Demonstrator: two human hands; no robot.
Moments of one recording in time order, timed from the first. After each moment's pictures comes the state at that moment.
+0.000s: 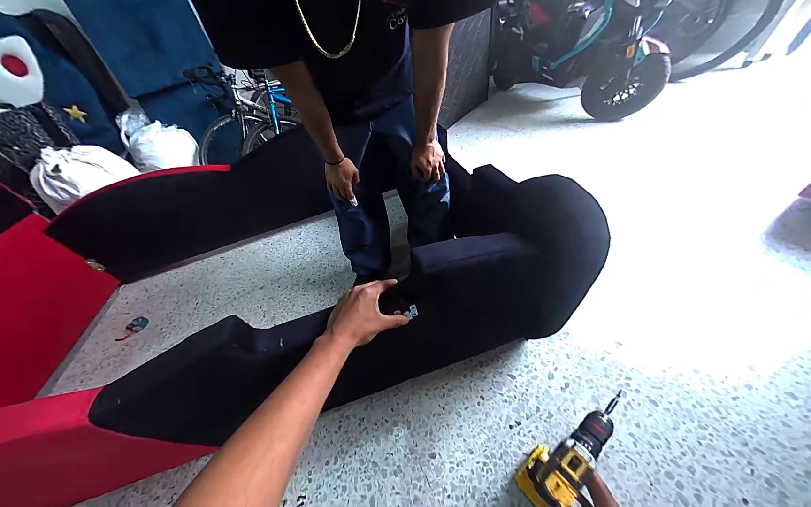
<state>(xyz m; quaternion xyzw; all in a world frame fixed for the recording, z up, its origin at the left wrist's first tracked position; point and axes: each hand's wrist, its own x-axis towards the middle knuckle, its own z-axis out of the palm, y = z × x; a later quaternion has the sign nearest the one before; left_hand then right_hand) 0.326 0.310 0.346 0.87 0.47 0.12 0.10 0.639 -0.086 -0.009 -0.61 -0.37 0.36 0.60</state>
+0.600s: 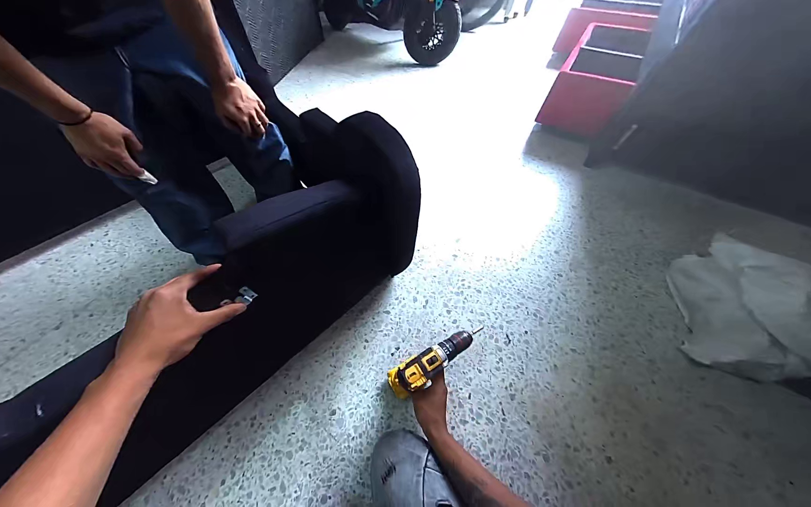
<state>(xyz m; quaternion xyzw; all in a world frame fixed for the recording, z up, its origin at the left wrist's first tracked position) 0.325 0.311 0.336 0.87 0.46 0.14 0.08 0.574 -0.021 -0.018 -0.76 -0.18 0.16 0.61</state>
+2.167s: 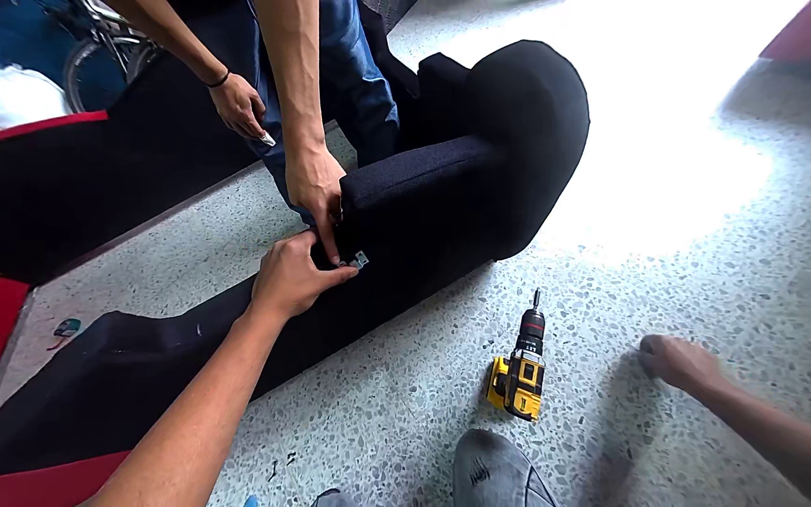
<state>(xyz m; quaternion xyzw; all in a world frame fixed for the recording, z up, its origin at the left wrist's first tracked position) 0.333 0.309 0.336 0.87 0.47 0.15 0.07 0.891 -0.063 0.006 -0.87 -0.42 0.27 -0.02</state>
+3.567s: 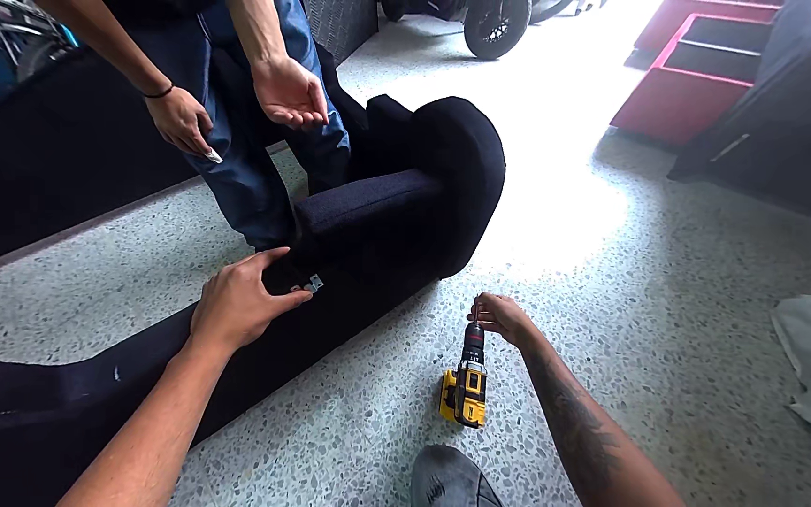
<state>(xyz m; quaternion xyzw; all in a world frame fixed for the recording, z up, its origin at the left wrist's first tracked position) 0.324 0.311 0.337 0.87 0.46 0.15 0.06 0.768 0.100 0.079 -0.67 -0.08 0.53 0.51</state>
